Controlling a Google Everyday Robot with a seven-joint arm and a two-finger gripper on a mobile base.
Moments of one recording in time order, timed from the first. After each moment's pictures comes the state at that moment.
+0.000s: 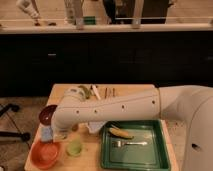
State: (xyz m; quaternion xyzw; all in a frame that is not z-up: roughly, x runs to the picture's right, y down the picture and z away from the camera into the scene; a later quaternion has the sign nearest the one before) arm -0.231 0.190 0.658 -0.28 -0.27 -0.04 0.92
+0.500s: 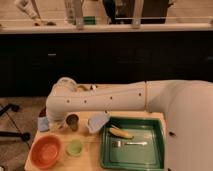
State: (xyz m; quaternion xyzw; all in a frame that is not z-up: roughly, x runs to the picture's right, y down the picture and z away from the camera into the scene) arm -0.263 0.144 0.689 -0.26 -0.25 -0.07 0.93
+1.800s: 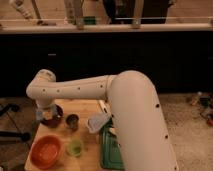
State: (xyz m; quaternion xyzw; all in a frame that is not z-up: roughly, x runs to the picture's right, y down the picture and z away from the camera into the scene) arm -0.317 0.119 0.786 -0.27 -0.17 -0.11 0.94
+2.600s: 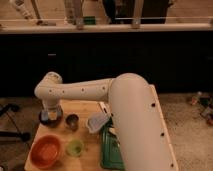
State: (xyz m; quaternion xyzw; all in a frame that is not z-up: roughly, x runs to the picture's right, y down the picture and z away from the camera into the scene) arm -0.301 0.127 0.812 -0.28 -0.16 -0.08 0.94
